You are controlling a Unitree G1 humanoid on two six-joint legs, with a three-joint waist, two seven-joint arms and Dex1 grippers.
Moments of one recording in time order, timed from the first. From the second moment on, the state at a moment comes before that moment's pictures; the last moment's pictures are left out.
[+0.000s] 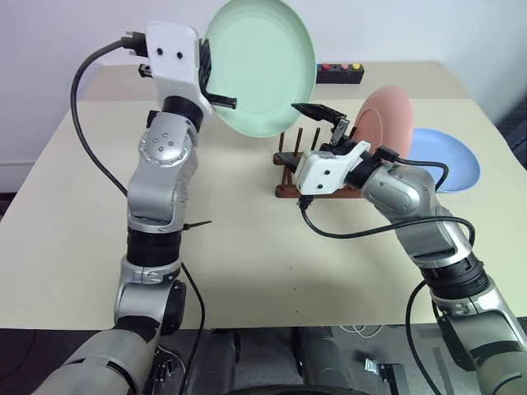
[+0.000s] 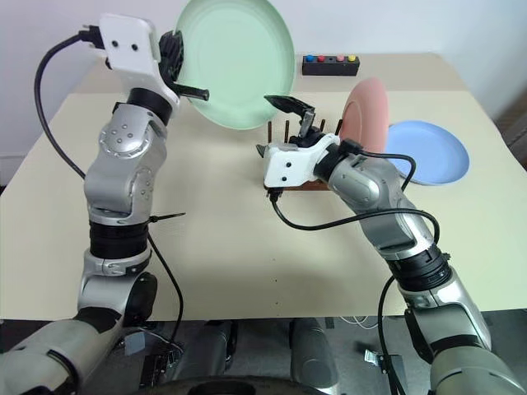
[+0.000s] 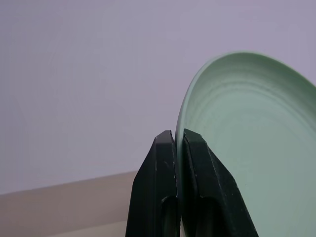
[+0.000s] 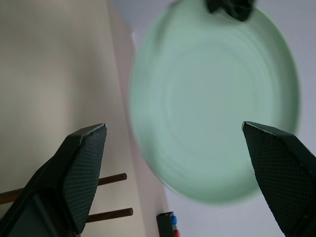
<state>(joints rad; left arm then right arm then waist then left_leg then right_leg) -0.83 0.16 0.04 -0.19 -0.10 0.50 0.02 -0.62 -0.59 0.27 -0.23 -0.42 -0.07 0.50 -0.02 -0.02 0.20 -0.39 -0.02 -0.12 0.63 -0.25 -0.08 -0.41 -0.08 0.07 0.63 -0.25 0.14</state>
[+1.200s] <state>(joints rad) -0.96 0.03 0.24 -0.23 -0.32 0.48 -0.01 -0.62 -0.58 0.28 -0.08 -0.62 -0.15 0.42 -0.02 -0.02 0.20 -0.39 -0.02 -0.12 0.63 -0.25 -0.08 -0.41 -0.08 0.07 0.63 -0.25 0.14</state>
